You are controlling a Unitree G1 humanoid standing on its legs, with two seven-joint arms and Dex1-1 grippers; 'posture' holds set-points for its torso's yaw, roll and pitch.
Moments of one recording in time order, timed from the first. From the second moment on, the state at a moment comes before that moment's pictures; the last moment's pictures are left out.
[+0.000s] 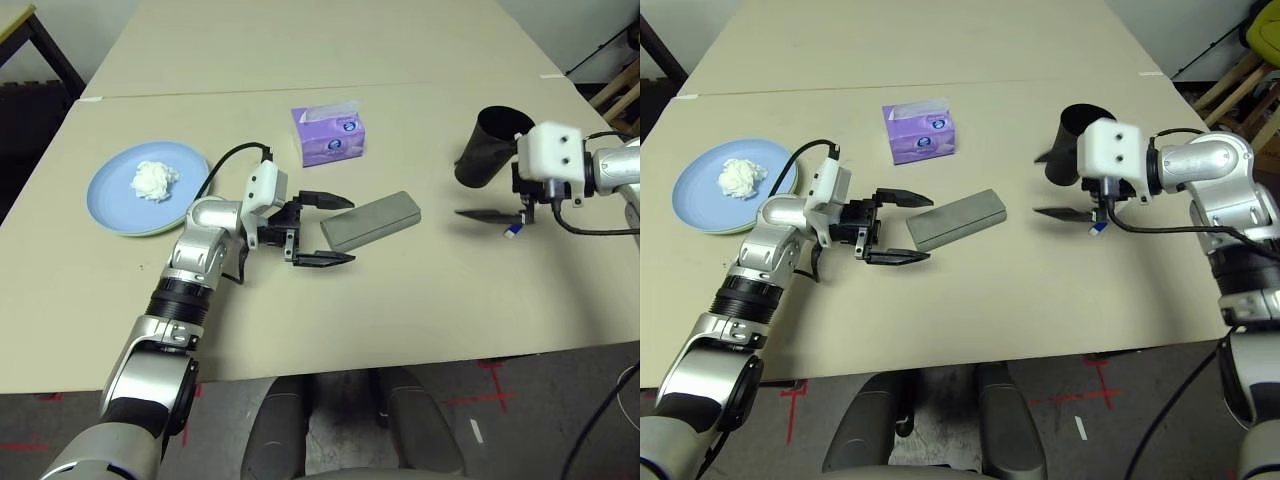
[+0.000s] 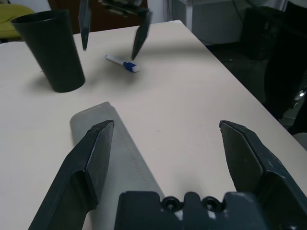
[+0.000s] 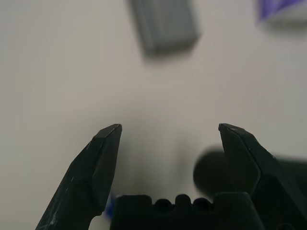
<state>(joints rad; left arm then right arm) -0.67 0.40 -0.13 0.37 -0.31 -0.06 -1.45 -1.00 -0.91 0.33 0.77 -0.17 -0.54 1.38</state>
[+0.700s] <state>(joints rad) -0.61 0.44 -0.14 0.28 -0.32 0.01 -1.42 -1.23 -0.86 0.56 1.15 -0.57 -0.95 1.32</state>
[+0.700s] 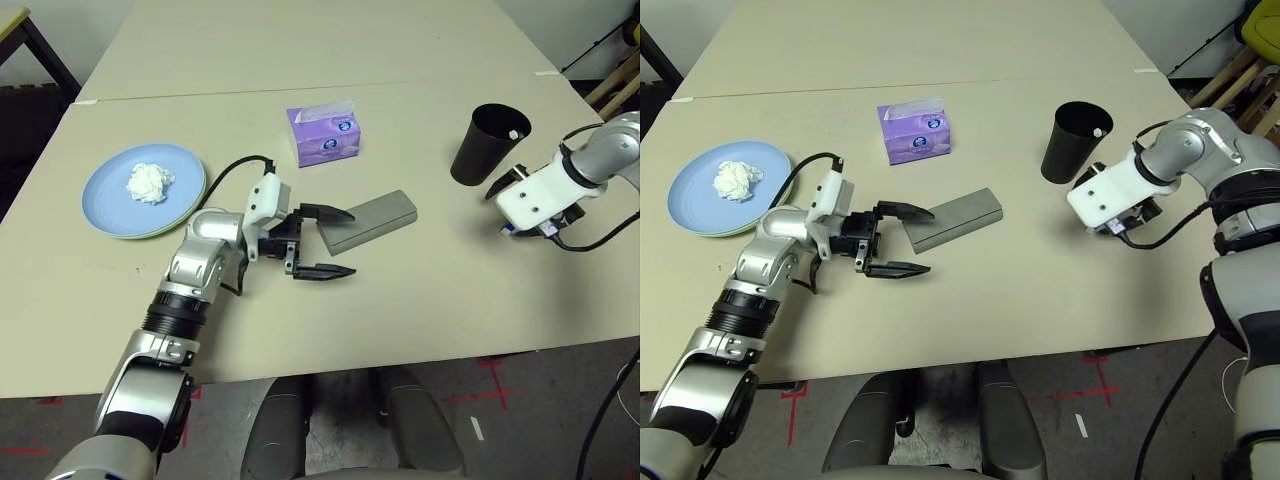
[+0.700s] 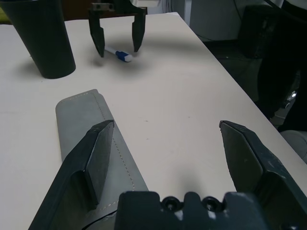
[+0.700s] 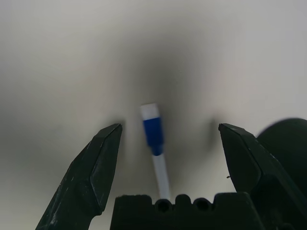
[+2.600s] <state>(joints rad) -0.59 0.43 -0.12 0.21 -0.38 0.05 -1.33 -1.28 -0.83 0.65 1.24 -0.67 -1.06 1.28</state>
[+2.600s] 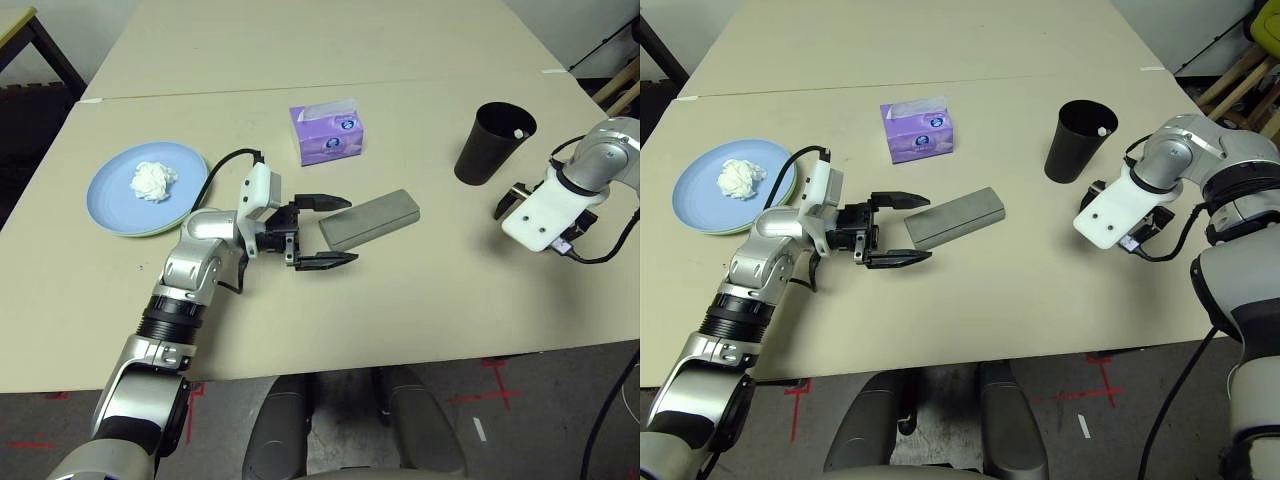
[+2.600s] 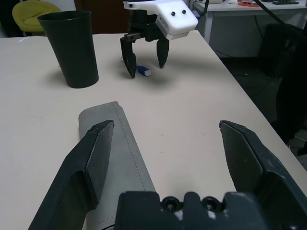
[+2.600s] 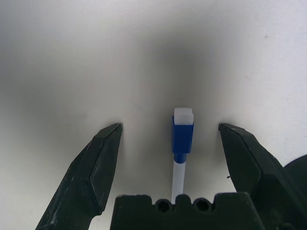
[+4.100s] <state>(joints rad) -0.59 0.43 -0.13 0.21 -0.38 0.04 -1.34 -1.12 -0.90 0.38 0.71 0.21 -0.28 1.61</state>
